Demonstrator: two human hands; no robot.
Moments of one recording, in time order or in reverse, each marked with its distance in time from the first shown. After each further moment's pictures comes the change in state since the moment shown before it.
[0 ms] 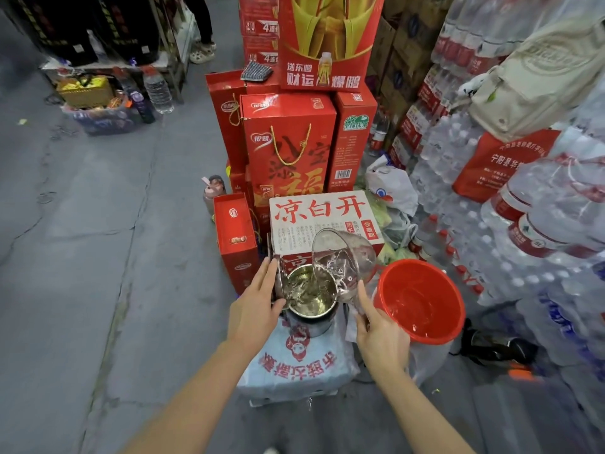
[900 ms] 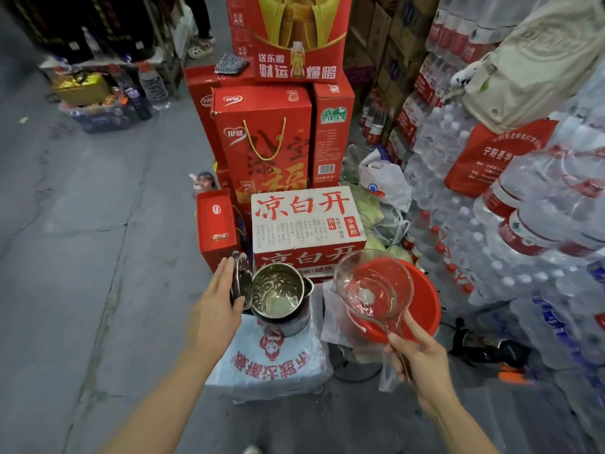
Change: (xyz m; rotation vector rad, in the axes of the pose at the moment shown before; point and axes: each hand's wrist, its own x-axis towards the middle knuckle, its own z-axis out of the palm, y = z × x) left_hand 0.000 0.030 0.020 -0.075 0.092 -0.184; right_hand -0.005 0.145 -0.051 1.227 -0.239 0.653
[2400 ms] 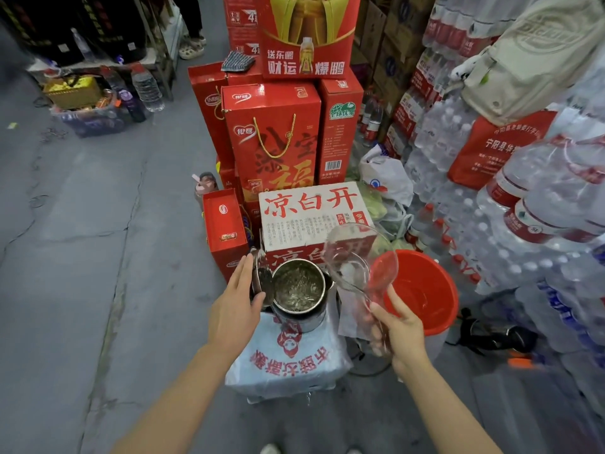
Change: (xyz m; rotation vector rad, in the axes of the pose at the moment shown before) left_hand 0.001 -0.018 -0.019 0.019 -0.071 0.076; right_hand 0.007 0.013 0.090 0.075 0.020 -0.033
